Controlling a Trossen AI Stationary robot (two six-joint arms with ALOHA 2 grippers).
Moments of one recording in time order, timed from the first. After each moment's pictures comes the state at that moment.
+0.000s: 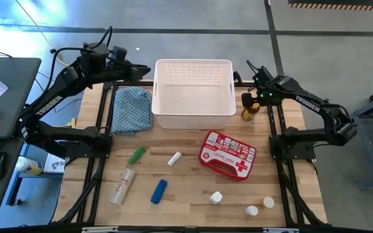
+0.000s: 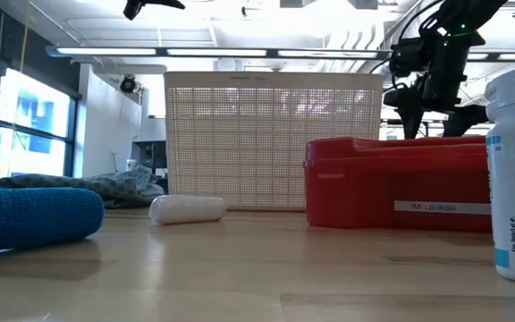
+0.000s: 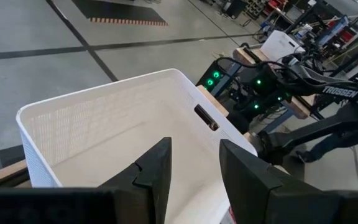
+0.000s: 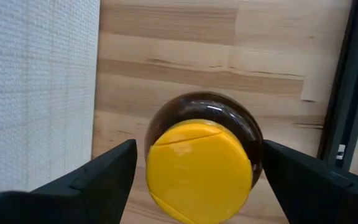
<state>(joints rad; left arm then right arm) 0.62 1.06 1.43 -0.68 0.10 -0.49 -0.93 1.19 0.89 -0.95 -0.05 0.58</state>
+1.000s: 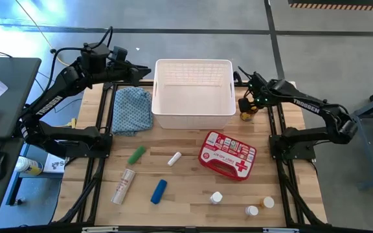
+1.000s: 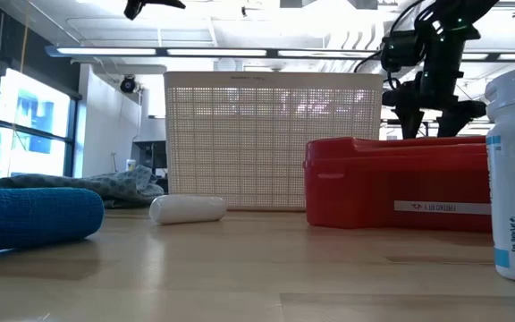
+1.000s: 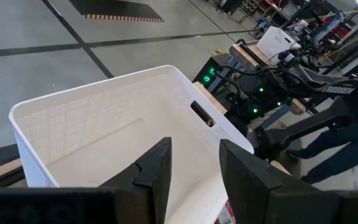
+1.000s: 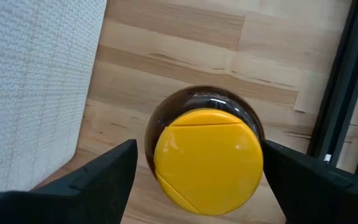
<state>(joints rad) 0.62 1.06 1.43 -0.68 0.12 -0.48 -0.77 1.19 0.89 -0.96 0.09 0.58</state>
